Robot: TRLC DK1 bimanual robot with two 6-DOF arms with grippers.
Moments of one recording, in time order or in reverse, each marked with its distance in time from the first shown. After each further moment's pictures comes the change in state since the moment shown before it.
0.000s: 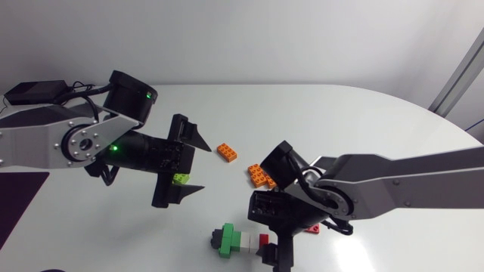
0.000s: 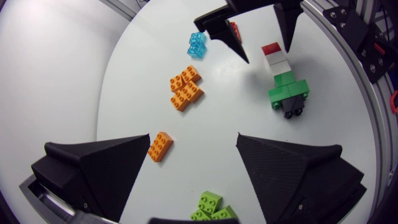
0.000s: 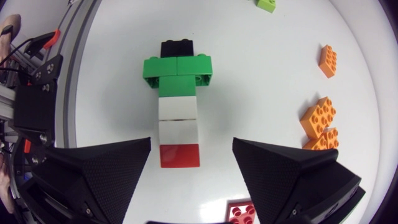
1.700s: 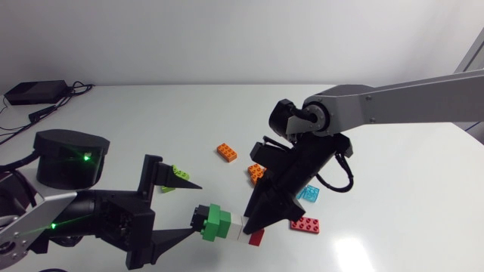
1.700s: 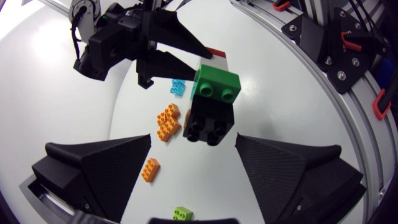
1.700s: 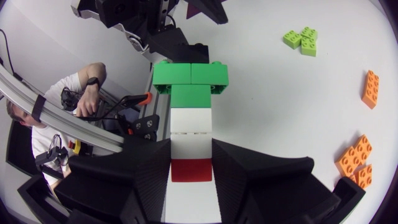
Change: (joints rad) left arm -0.072 -0.452 -0.387 0.116 0.106 -0.018; right arm -0.216 0.191 0.427 -0.631 -0.668 -0.274
